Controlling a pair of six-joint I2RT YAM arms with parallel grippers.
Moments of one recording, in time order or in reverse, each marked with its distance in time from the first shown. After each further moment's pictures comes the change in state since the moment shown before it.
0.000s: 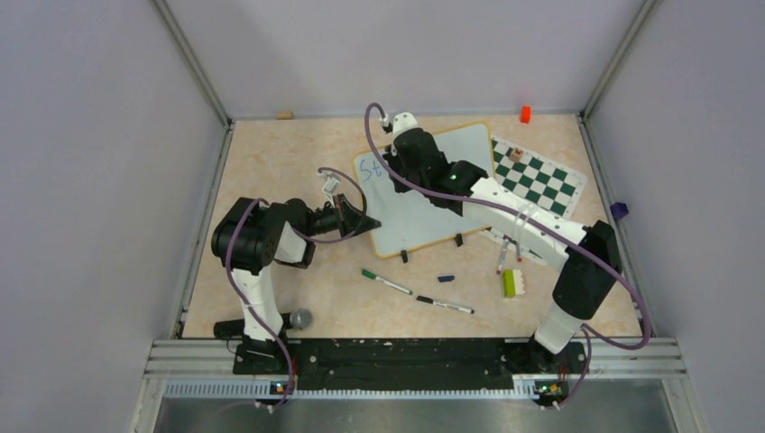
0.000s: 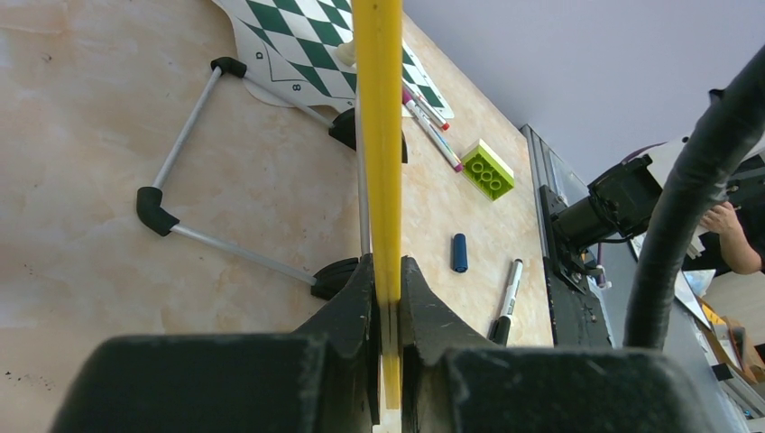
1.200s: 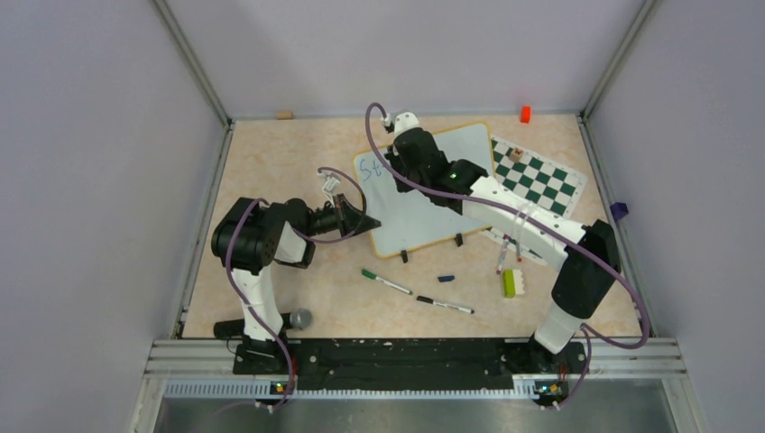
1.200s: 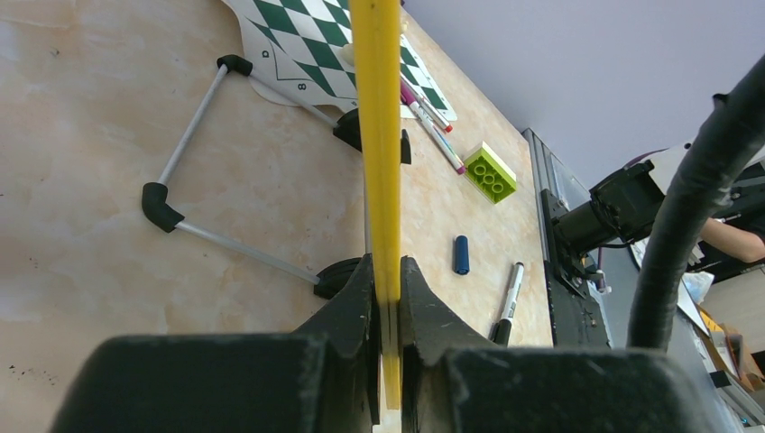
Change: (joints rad) left arm 0.000 0.000 0.000 -0.013 -0.012 -0.002; right arm -0.007 0.008 0.008 -0.024 0.032 0.002
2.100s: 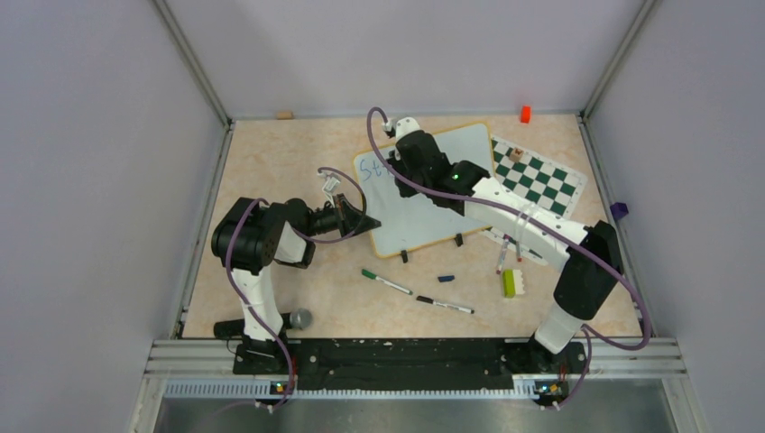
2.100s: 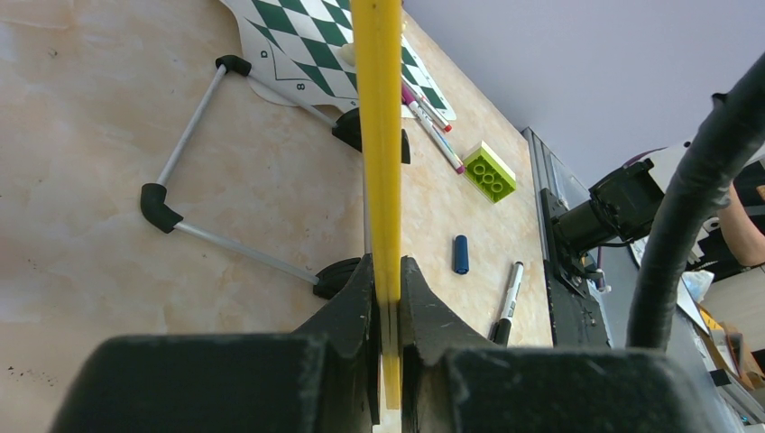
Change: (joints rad) left arm 0.000 0.000 0.000 0.001 0.002 0.000; right arm -0.006 -0.014 -0.023 -0.041 -0.044 0.000
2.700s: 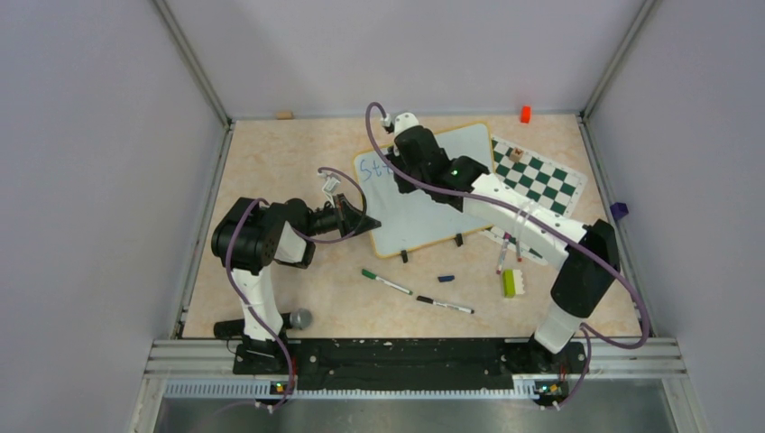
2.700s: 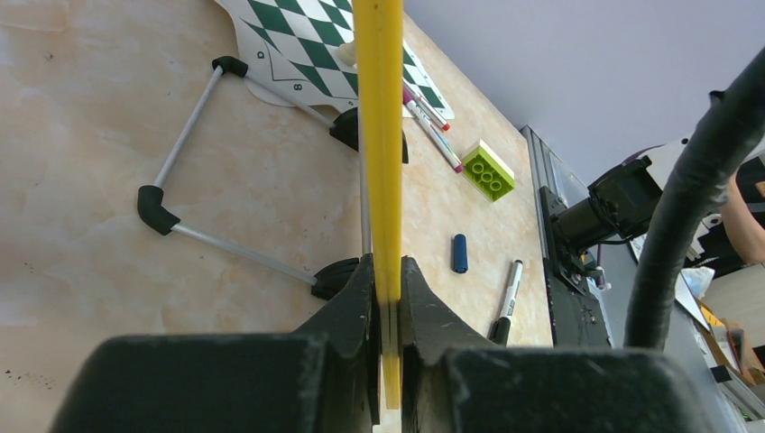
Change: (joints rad) left arm 0.000 0.000 0.000 0.006 0.006 0.001; right arm 0.000 0.016 0.048 -0.027 0.007 -0.002
